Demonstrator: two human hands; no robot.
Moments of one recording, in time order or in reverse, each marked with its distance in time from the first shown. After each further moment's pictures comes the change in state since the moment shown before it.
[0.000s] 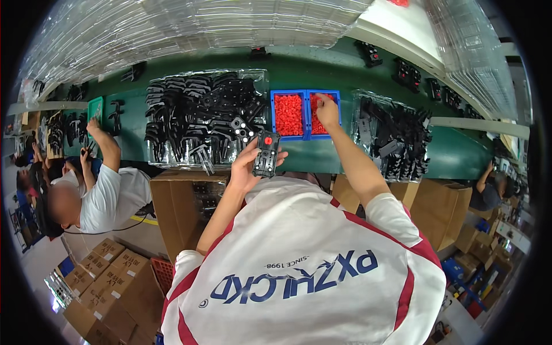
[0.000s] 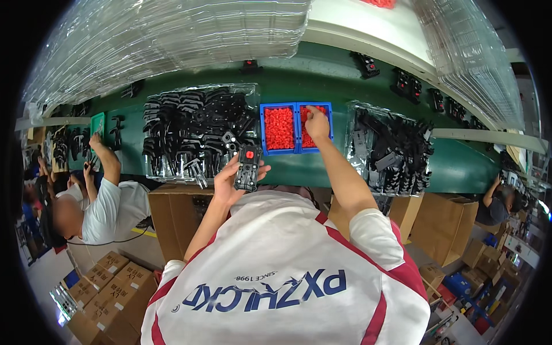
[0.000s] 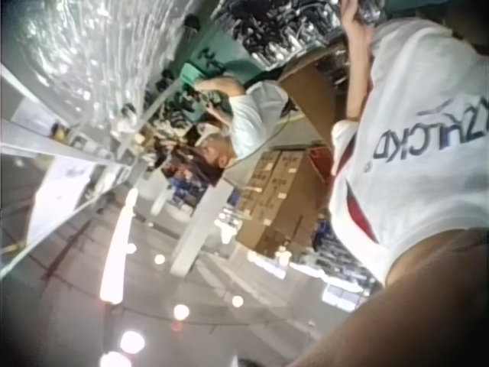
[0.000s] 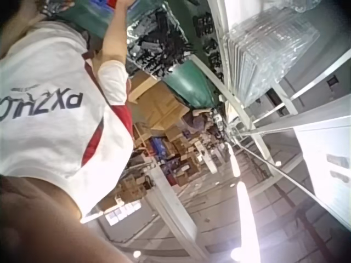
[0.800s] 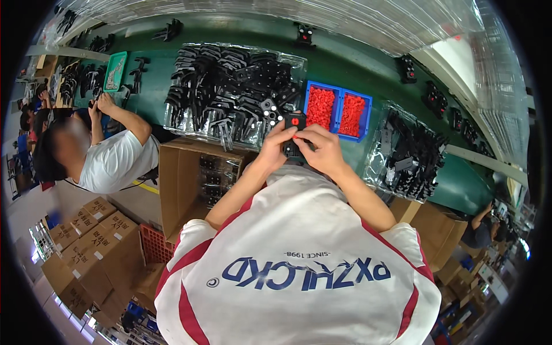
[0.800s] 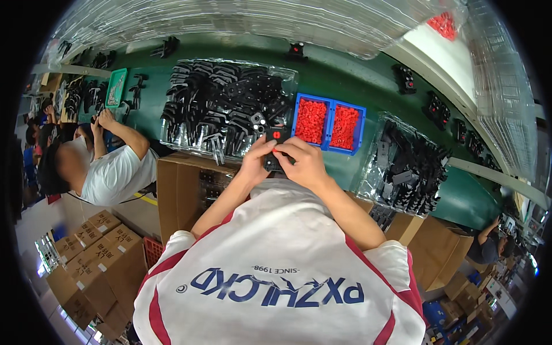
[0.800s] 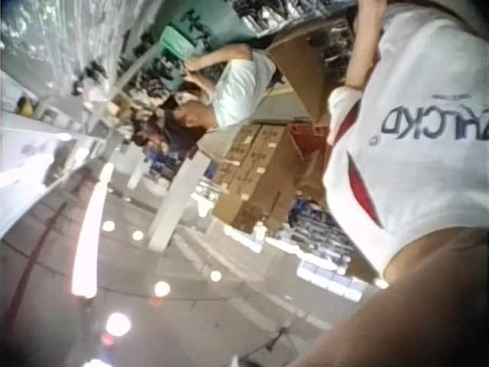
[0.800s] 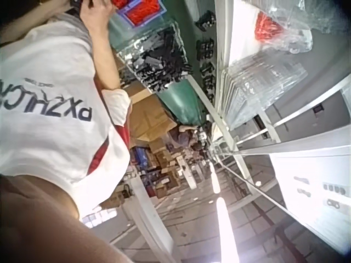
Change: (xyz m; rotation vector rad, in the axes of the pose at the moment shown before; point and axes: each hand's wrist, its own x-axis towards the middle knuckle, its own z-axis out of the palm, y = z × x) left_hand 0.007 0.003 -0.009 0.045 0.090 0.119; right_hand -0.152 -0.186 -0.050 0.411 -0.316 -0.664
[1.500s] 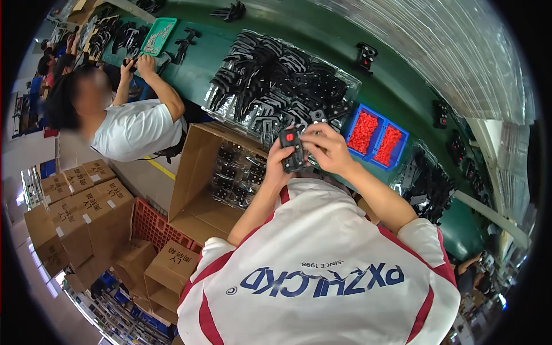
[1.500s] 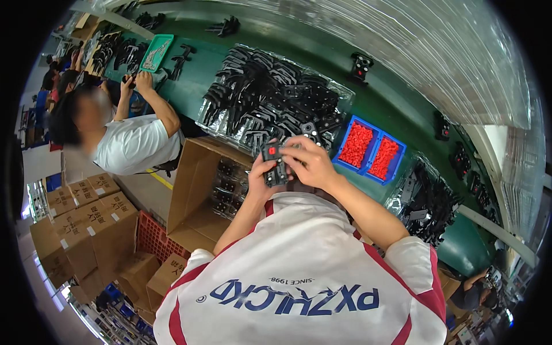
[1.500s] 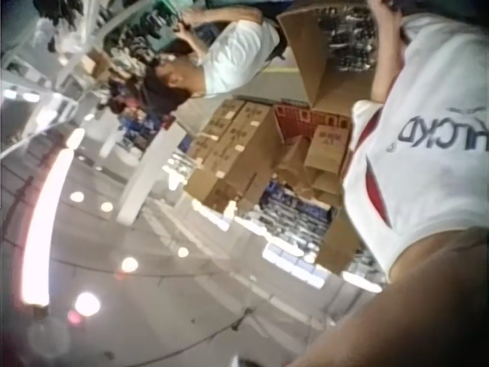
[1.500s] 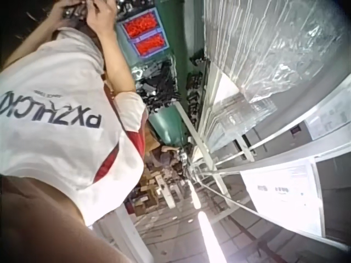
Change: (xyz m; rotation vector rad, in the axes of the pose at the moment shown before) left_hand -0.073 0.039 -0.074 -0.180 0.187 0.372; right_hand 0.055 -0.017 0.099 0.189 -0.339 -0.199
